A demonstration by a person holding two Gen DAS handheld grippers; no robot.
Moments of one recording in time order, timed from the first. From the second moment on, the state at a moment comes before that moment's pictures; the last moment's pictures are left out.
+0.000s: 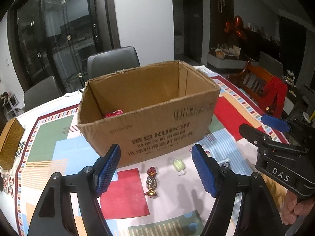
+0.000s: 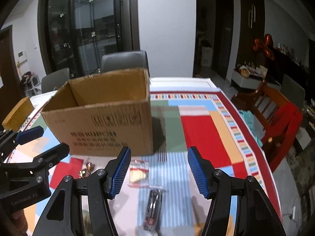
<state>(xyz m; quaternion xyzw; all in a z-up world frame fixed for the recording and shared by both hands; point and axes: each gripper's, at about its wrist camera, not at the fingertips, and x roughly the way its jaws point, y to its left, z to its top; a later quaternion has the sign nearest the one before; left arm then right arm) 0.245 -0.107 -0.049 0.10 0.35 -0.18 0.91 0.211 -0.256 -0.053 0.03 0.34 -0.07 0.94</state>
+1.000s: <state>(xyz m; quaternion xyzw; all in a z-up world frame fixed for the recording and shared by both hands) 0.267 -0.138 -0.141 0.09 0.42 -0.18 0.88 0.190 -0.248 -0.143 0.08 0.42 -0.11 0.90</state>
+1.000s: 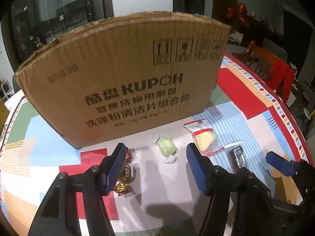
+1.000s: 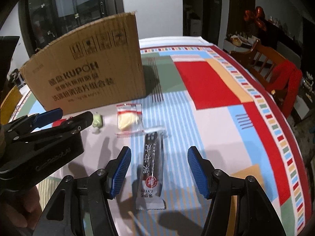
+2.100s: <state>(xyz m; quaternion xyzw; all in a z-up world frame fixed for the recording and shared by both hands) 0.283 -0.146 -0.170 0.09 0.43 -0.19 0.88 0.206 -0.264 -0.160 0.09 0.43 -0.13 0.89</state>
